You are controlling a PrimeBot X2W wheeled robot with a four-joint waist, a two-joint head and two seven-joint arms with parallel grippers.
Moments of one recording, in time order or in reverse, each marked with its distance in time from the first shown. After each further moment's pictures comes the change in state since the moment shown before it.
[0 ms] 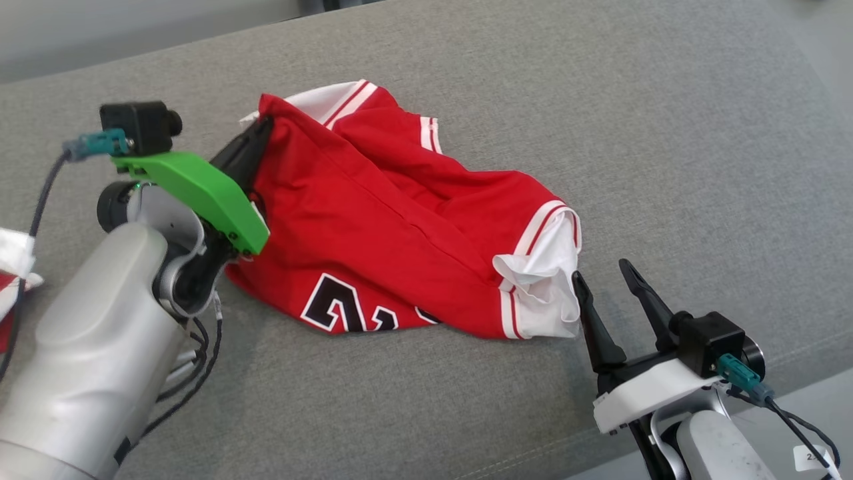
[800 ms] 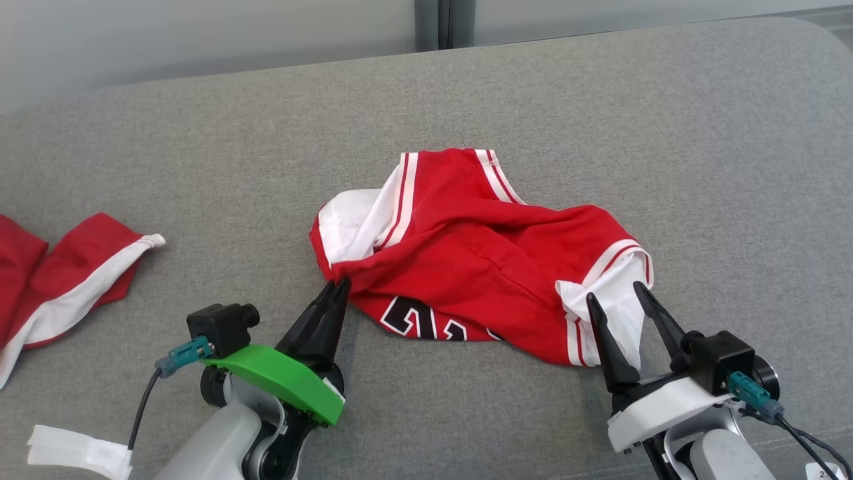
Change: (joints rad) left arm 0.487 -0.098 0.030 -0.215 0.029 0.004 -0.275; right arm 0.054 -0.027 -0.014 0.005 0.000 0.000 0.000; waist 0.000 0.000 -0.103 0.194
